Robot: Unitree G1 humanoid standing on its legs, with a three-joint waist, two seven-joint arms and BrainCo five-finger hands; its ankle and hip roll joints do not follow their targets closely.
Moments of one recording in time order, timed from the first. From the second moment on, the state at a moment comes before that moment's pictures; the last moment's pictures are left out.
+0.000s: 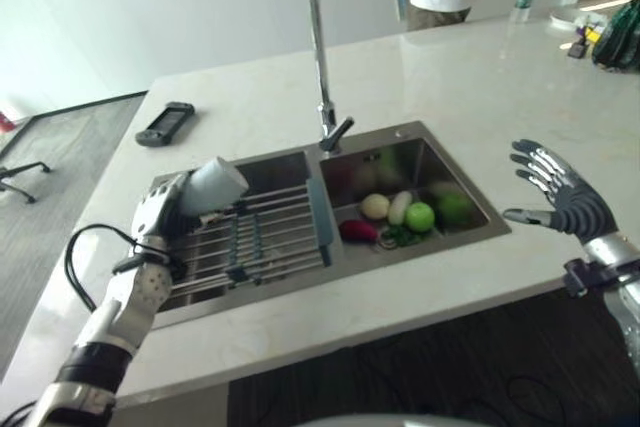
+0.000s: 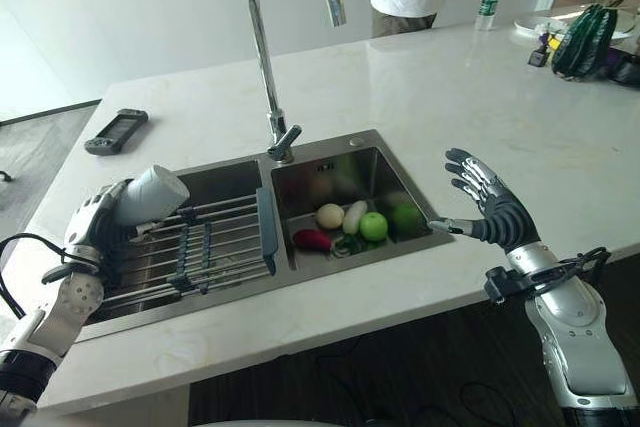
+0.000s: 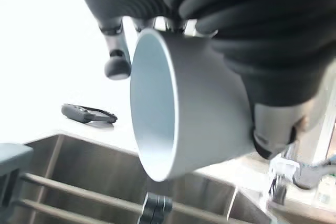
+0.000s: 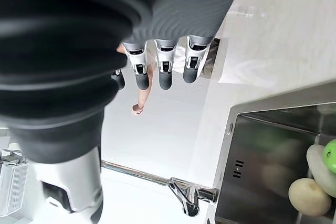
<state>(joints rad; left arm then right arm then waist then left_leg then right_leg) -0.10 0.76 -0.05 0.30 0.37 -0.10 0.37 0.11 -0.71 -0.20 -0.27 0.39 -0.08 0.24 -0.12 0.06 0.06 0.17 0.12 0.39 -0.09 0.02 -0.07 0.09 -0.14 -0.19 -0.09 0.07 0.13</state>
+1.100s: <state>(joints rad) 0.01 0.70 0.12 0.01 0.18 -0.19 0.43 0.09 -0.67 -0.13 -0.33 0.35 -0.07 0.23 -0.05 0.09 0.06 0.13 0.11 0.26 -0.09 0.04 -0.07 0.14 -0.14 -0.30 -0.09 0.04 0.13</state>
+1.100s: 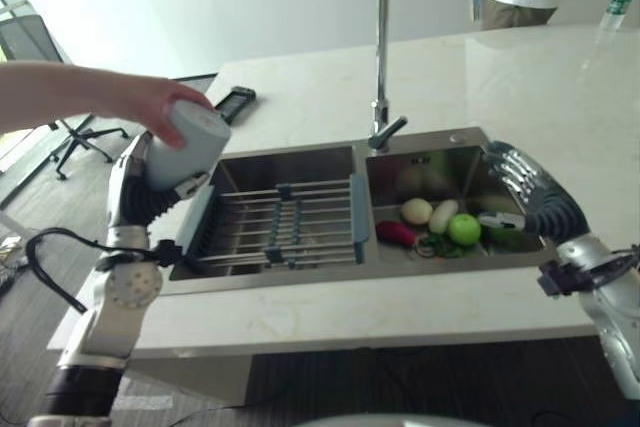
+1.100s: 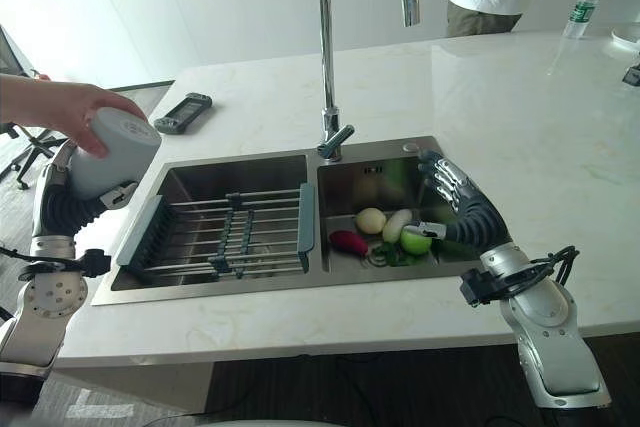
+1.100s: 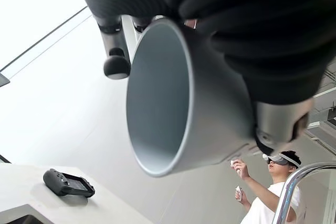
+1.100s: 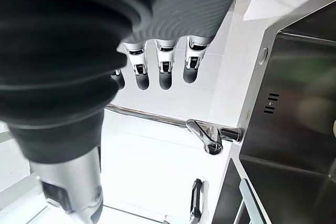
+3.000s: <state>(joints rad) -0.04 0.75 0.00 0.12 0.13 -0.05 0.25 0.09 -0.68 -0.14 -0.32 0.33 -0.07 0.23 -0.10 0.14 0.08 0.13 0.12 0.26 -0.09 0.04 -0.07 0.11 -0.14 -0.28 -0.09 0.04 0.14</state>
